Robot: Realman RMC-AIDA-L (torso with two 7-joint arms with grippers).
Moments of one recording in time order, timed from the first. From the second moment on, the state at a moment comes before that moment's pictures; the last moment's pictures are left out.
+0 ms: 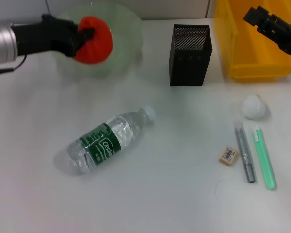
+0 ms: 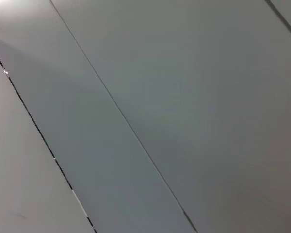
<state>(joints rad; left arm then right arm) -0.66 -2.06 0.73 0.79 2.01 1.21 -1.43 0.48 2.05 -0.58 -0.41 -1.48 -1.60 1.43</state>
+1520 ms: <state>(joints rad) -0.70 -2.08 1.14 0.58 1.40 0.59 -0.87 0.50 2.05 -0.68 -0.70 -1.60 -1.73 1.70</state>
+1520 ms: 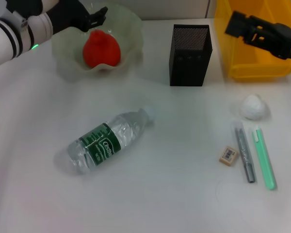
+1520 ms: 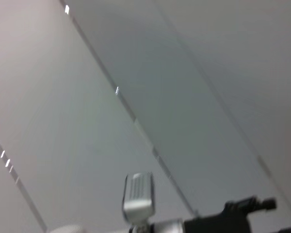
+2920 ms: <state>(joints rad) -0.58 -2.07 1.13 0.62 1.11 0.71 -0.72 0.69 2.08 -1.07 -1.37 -2.72 -1.61 2.84</state>
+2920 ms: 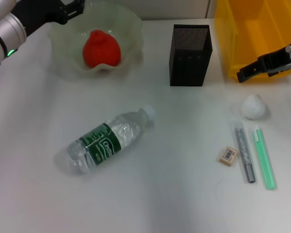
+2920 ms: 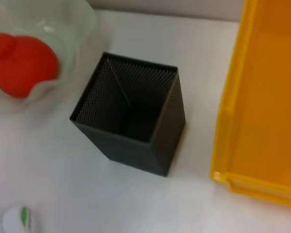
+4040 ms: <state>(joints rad) -0.56 -2.07 1.12 0.62 1.11 0.72 -0.72 0.77 2.08 -1.07 -1.06 -2.83 -1.50 2.81</state>
